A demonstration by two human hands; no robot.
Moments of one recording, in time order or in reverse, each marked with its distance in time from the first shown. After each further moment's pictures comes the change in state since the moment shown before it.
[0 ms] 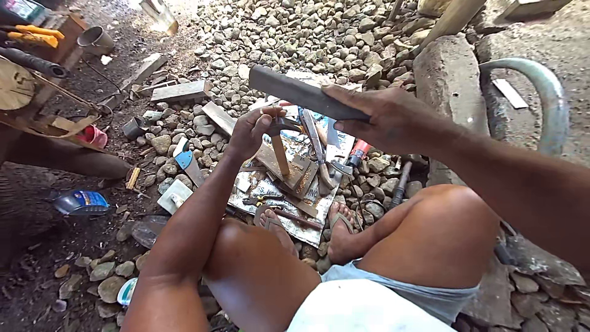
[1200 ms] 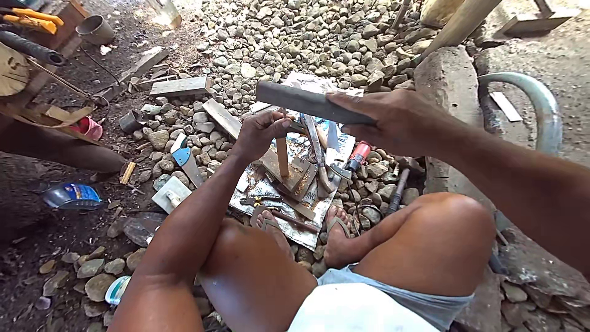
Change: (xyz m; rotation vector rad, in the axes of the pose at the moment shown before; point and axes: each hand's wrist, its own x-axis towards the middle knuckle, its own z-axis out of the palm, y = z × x) left_hand 0.002 0.000 0.010 0.033 0.061 -0.049; right_hand 0.007 0.005 -0.010 -0.130 -0.018 -0.093
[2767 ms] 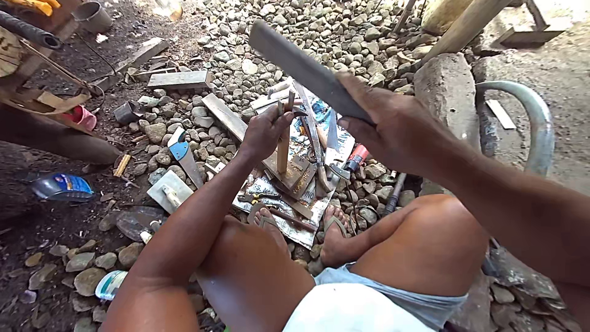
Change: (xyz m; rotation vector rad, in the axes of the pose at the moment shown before) left_hand -0.004 0.012 0.009 0.145 0.027 -0.246; right_hand 0.004 -0.051 0.003 0.010 0.048 0.148
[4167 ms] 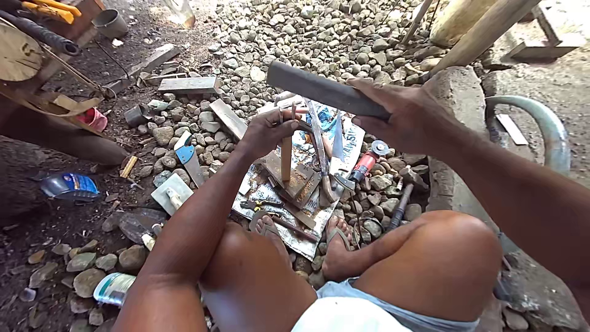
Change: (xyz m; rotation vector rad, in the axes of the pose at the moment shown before) left_hand 0.014 0.000 -0.023 -0.191 -0.097 -0.010; right_hand 0.031 0.064 0.010 0.022 0.038 -0.083
